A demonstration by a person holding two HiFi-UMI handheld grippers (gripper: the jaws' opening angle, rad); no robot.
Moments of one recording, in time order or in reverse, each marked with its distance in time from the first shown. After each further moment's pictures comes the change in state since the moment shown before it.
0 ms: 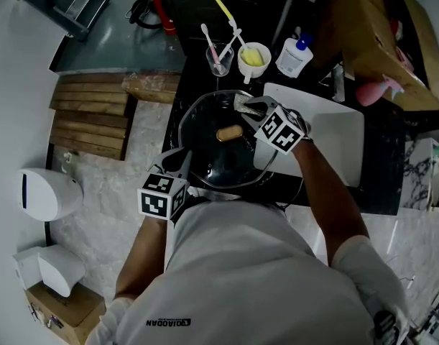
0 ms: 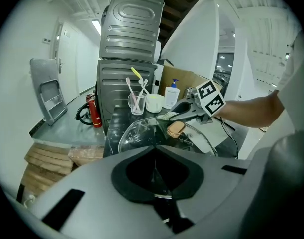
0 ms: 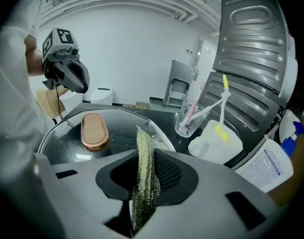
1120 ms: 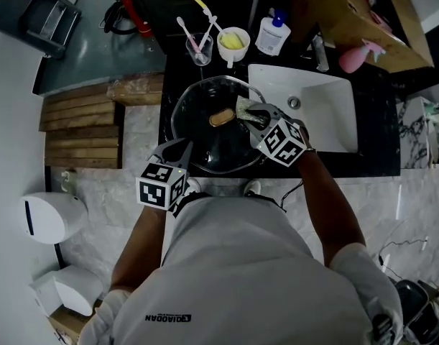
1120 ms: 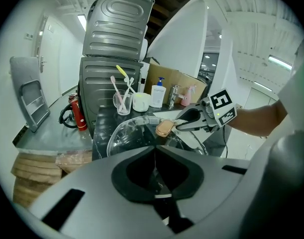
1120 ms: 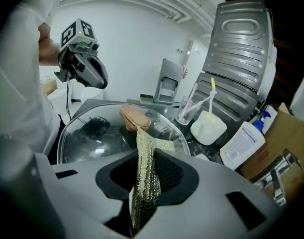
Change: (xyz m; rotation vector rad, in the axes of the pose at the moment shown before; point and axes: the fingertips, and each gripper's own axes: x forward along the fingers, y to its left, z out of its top) left arm 0.002 -0.016 0.002 0.080 0.027 -0.164; right arm -0.044 0.058 -0.028 0.070 0.037 -0.134
